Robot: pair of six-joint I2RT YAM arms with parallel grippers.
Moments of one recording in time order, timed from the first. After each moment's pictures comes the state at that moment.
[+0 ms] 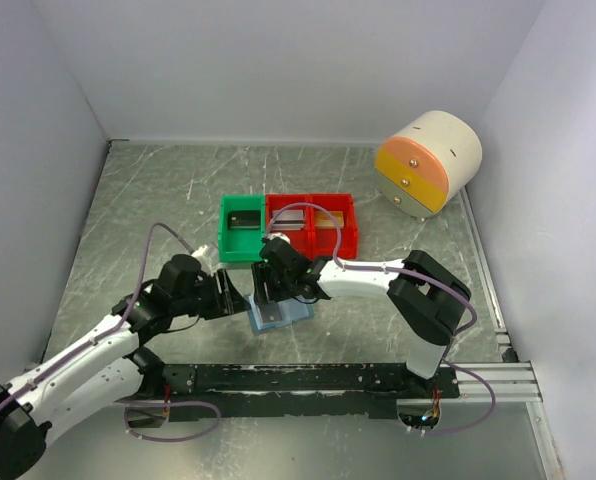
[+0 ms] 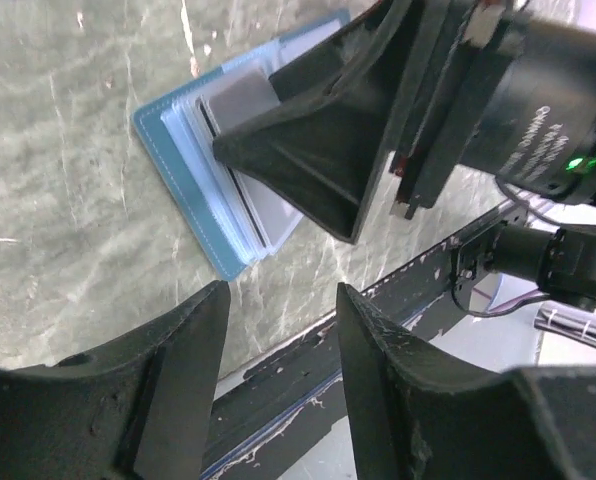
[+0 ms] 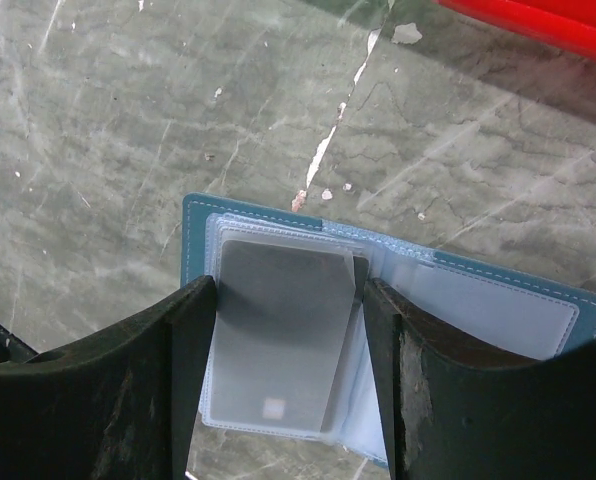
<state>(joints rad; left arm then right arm) -0.60 0.77 0.44 -0.35 0.26 -0.82 0.98 1.76 0.99 -0.13 0.01 0.63</state>
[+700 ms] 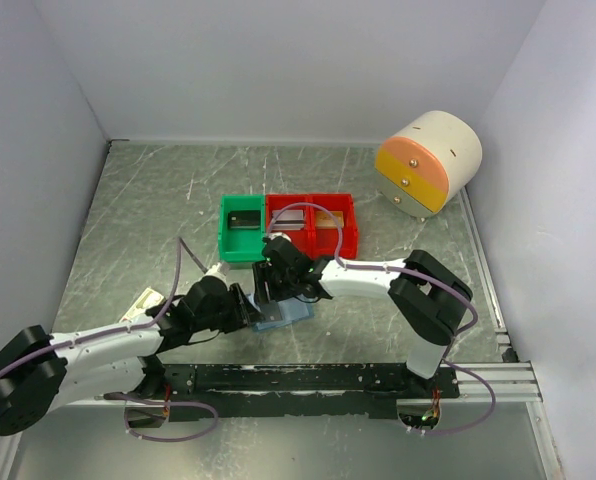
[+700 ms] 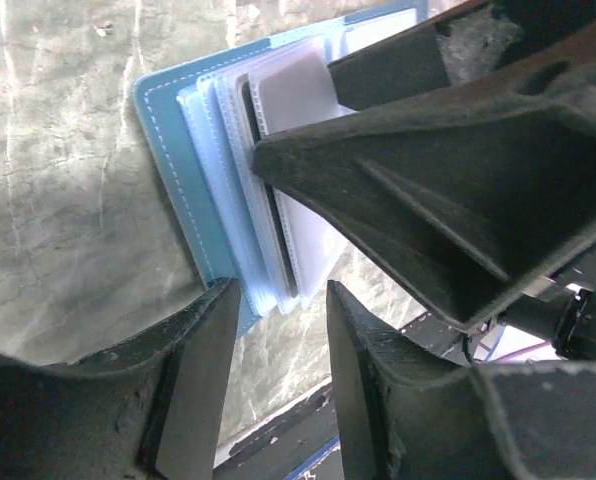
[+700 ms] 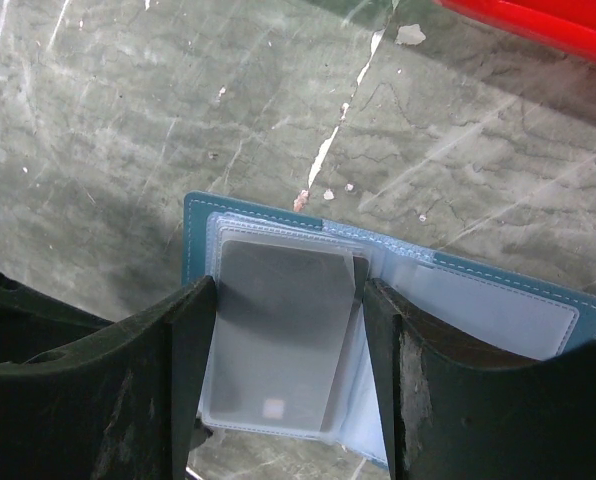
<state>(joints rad) -0.86 1.00 0.25 0.06 0.03 -1.09 0.97 1.75 0.98 -0.12 -0.02 0.62</state>
